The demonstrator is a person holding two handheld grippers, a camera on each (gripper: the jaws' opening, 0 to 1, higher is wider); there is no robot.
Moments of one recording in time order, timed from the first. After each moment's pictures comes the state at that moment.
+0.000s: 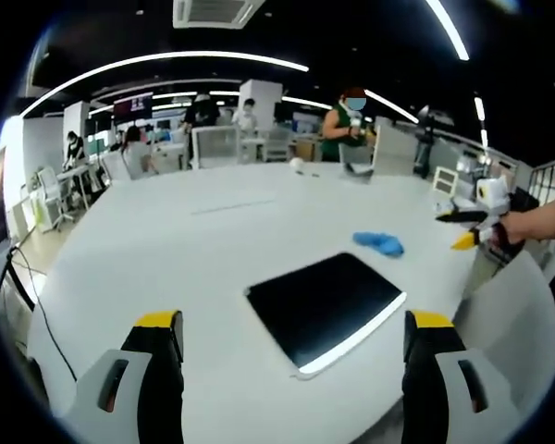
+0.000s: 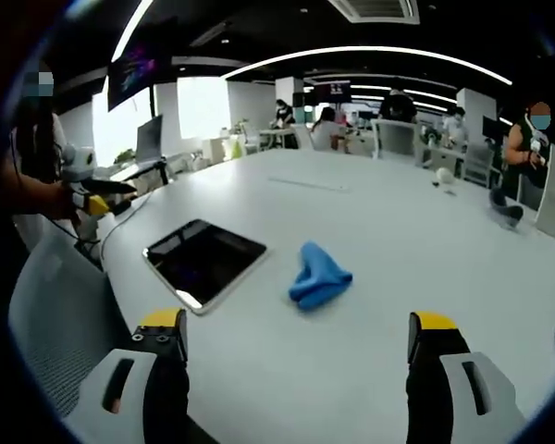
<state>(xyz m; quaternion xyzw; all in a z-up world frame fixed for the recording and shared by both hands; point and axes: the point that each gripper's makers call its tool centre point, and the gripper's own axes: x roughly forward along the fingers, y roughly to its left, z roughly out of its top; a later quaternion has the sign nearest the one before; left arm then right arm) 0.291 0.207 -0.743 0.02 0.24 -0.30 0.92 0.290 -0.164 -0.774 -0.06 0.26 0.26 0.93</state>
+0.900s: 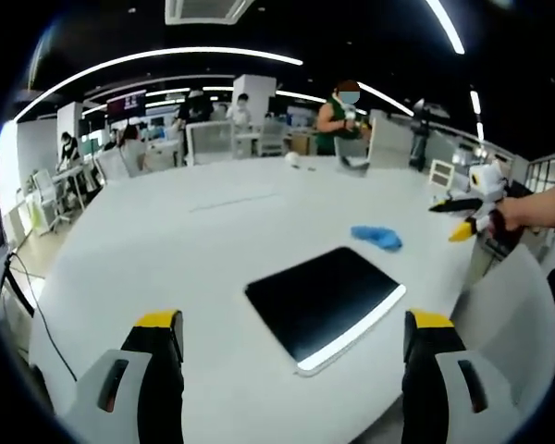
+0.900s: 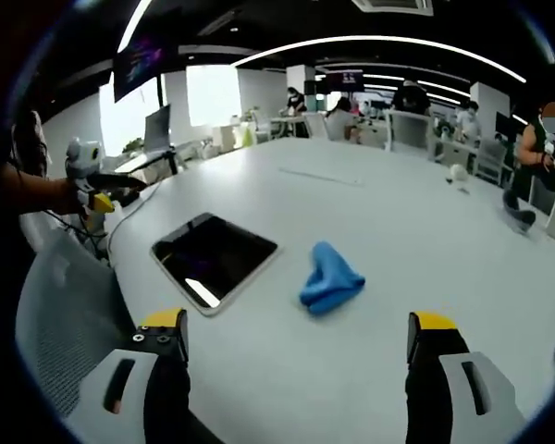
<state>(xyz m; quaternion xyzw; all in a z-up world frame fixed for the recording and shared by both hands) 0.294 0.207 -0.744 0.03 0.25 -0.31 0.92 0.296 -0.154 -0.772 -0.08 0.29 0.28 0.91</state>
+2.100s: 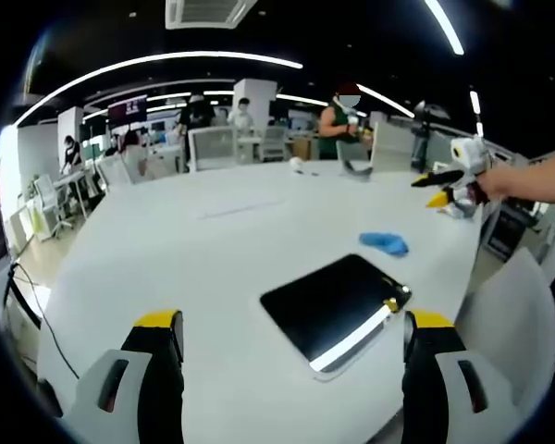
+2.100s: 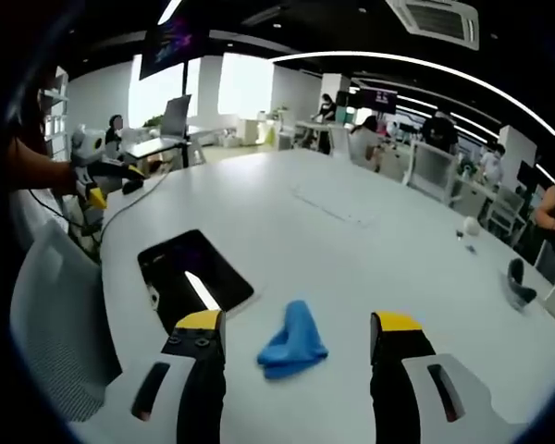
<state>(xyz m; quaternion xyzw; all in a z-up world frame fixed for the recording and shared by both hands) 0.309 0.225 -0.732 0.04 0.24 -0.31 0.92 0.375 -0.143 -0.718 -0.16 0.25 0.33 0.90</state>
